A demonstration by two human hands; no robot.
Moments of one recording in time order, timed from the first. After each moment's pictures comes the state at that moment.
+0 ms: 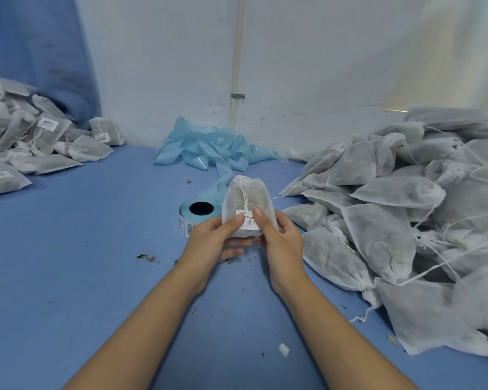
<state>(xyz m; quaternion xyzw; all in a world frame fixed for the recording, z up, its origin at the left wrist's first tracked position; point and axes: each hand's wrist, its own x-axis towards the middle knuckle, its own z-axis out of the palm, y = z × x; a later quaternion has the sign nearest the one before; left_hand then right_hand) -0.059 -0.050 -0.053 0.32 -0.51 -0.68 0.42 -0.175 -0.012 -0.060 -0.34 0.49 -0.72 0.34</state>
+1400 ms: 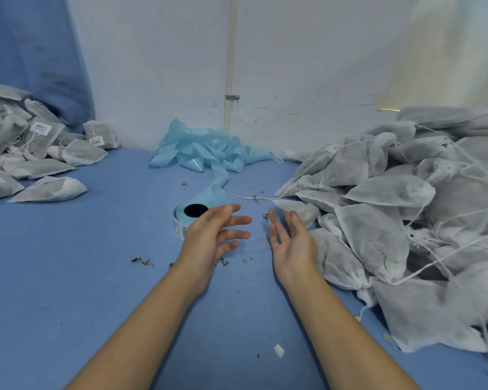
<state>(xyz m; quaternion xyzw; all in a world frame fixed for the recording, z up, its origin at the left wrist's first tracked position) -0.062 -0.044 -0.044 0.30 -0.50 -0.67 0.46 -0.198 -0.016 -0.059 -0.07 0.34 -0.83 0.43</state>
